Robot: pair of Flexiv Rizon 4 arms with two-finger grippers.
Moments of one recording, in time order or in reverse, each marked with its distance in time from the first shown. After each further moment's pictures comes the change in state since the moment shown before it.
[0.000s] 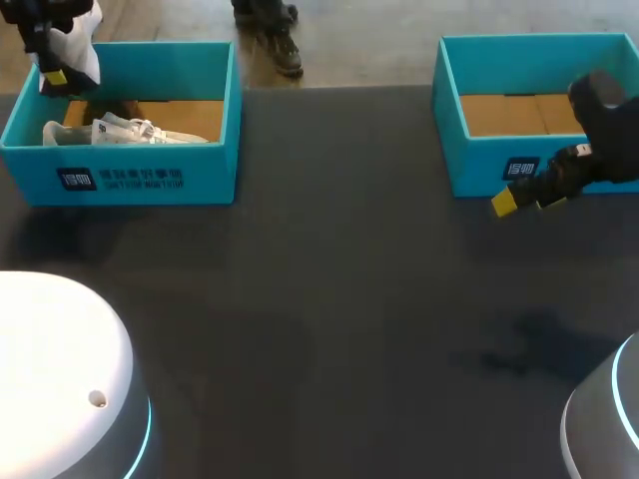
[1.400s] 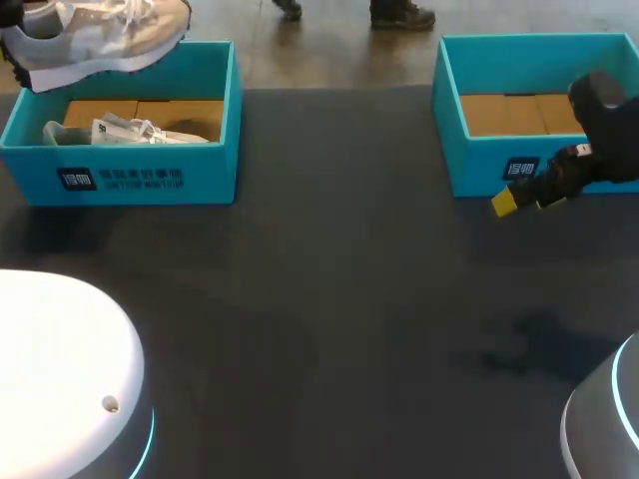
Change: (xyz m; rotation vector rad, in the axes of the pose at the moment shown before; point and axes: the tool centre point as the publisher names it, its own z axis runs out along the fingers) left arm -0.057 0.065 -0.017 -0.209 0.047 1.337; right arm 0.000 0.000 0.000 0.000 0.000 0.000
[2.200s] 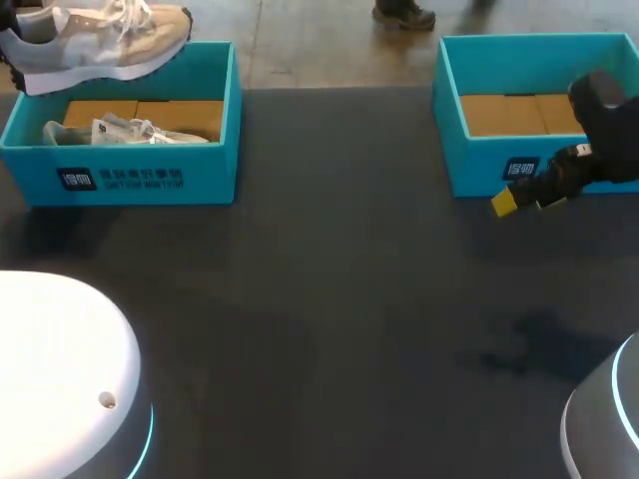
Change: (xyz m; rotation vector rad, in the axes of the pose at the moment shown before) left arm 0.003 -0.002 0.002 -0.021 -0.023 0.091; right arm 0.000 0.000 0.000 0.000 0.000 0.000
